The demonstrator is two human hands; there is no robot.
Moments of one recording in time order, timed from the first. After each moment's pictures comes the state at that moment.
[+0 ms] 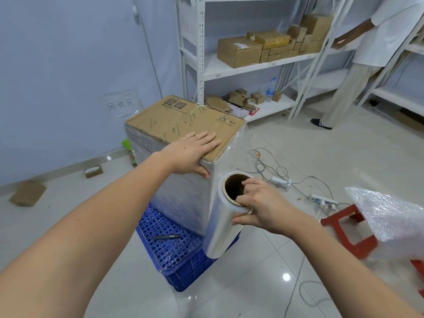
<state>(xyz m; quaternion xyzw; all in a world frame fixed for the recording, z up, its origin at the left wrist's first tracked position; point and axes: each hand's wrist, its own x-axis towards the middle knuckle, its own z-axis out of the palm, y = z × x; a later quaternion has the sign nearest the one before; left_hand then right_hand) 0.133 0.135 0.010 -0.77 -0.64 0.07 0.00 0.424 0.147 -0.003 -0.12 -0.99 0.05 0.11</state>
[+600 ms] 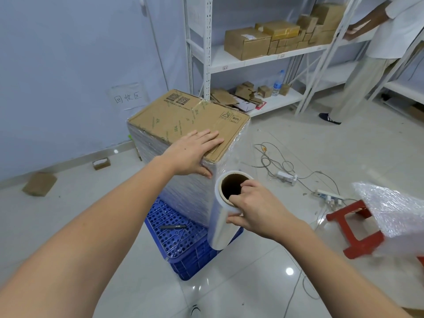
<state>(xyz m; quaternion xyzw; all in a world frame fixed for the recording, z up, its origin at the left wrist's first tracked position) 0.135 0.106 -0.010 -0.76 -0.65 0.02 0.02 0.409 0.105 -0.013 -0.14 -0.99 -0.02 0.06</state>
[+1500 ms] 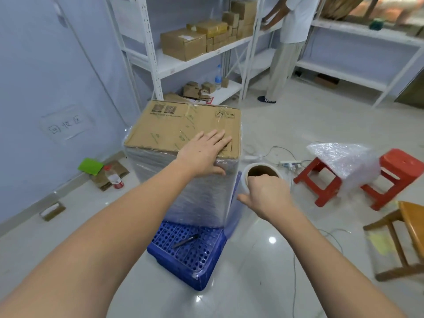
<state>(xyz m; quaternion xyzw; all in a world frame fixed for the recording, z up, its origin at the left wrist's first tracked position) 0.097 0.116 -0.008 -0.84 -0.53 0.01 0.05 0.306 0.025 0.011 -0.60 -0.80 0.00 -0.01</state>
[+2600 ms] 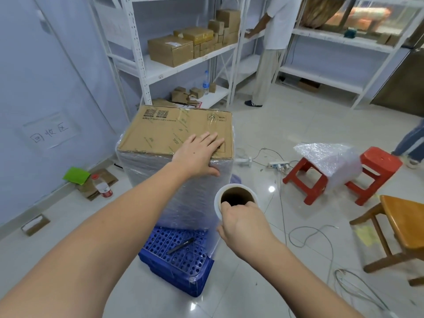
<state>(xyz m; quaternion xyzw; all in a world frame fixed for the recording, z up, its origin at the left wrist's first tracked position) 0.096 0.116 -0.006 -0.84 -0.54 0.00 0.03 0.264 -0.056 0.013 -0.53 -0.85 0.00 -0.03</state>
